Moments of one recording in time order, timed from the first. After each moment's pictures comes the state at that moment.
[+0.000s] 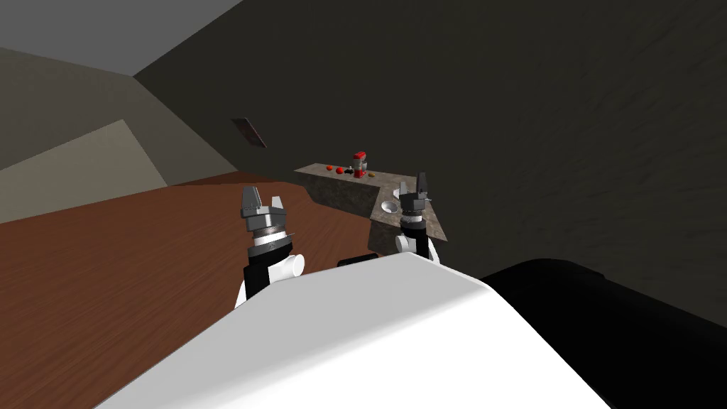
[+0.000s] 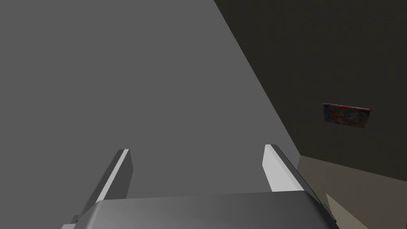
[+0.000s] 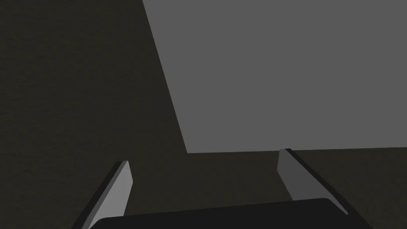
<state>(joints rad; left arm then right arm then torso) 0.48 -0.02 0.01 -2.34 -0.02 -0.37 -0.12 0.47 0.00 0.03 -2.33 0.11 -0.55 -0.03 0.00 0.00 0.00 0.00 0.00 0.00</state>
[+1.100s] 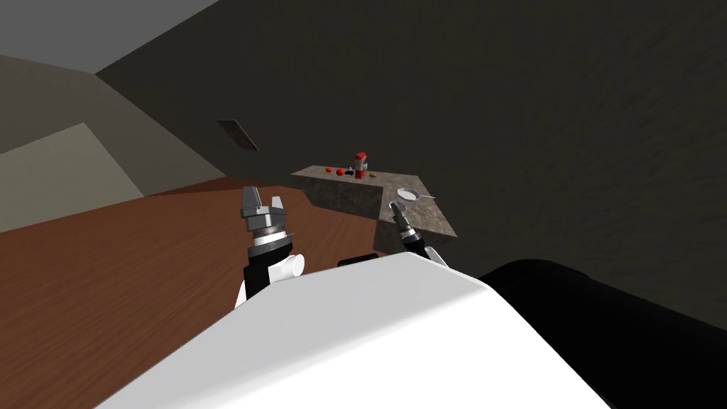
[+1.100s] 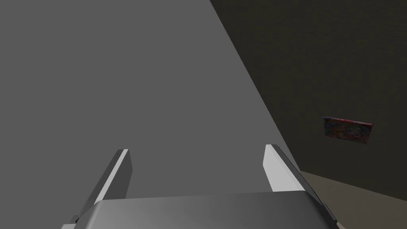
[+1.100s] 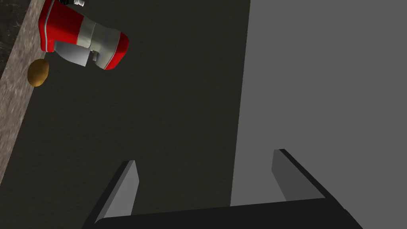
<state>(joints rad) 0.48 -0.02 0.01 -2.34 -0.02 -0.37 -0.12 0.65 -0.27 0.05 -2.15 0.24 -0.48 0.01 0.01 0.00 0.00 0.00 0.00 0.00</state>
